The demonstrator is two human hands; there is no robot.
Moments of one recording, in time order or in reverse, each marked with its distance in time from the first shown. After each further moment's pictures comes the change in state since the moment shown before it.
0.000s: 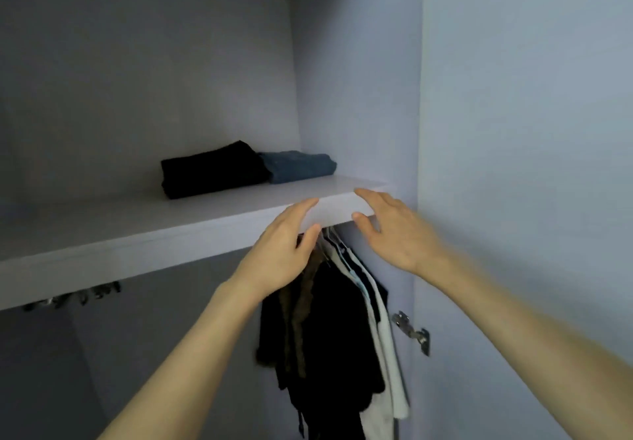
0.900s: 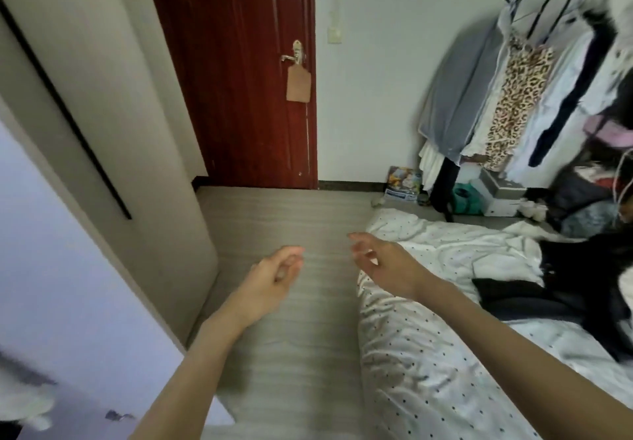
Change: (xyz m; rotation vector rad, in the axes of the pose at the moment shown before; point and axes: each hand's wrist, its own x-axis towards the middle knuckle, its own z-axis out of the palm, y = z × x) left_hand -0.242 0.464 0.354 -0.664 -0.946 0.180; right_hand -0.622 0.223 -0.265 0.062 -0.087 1.081
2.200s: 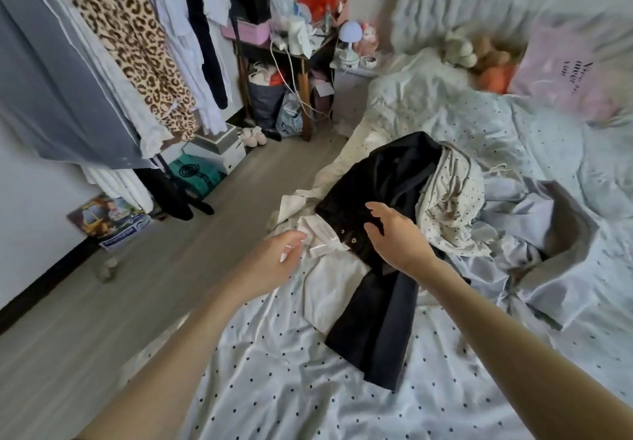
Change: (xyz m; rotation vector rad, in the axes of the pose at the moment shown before) left_hand 0.563 0.172 0.489 0.182 -1.122 0.655; right_hand 0.082 0.477 -0.257 -0.017 0.805 1.164
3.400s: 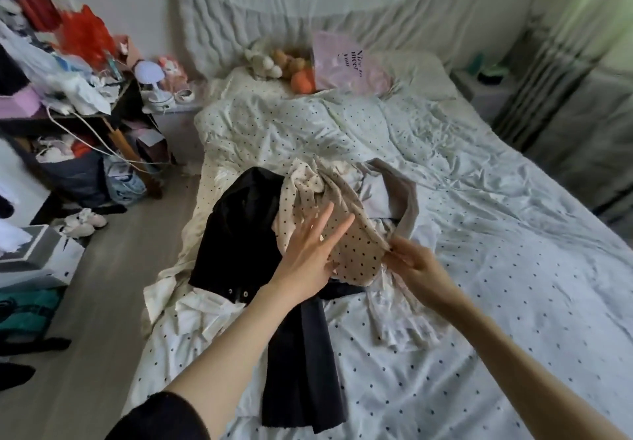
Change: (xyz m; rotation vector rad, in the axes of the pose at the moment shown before) left_hand 0.155 0.164 0.142 0.414 -0.292 0.797; right_hand -0.091 0.121 -0.095 0.525 0.398 0.342
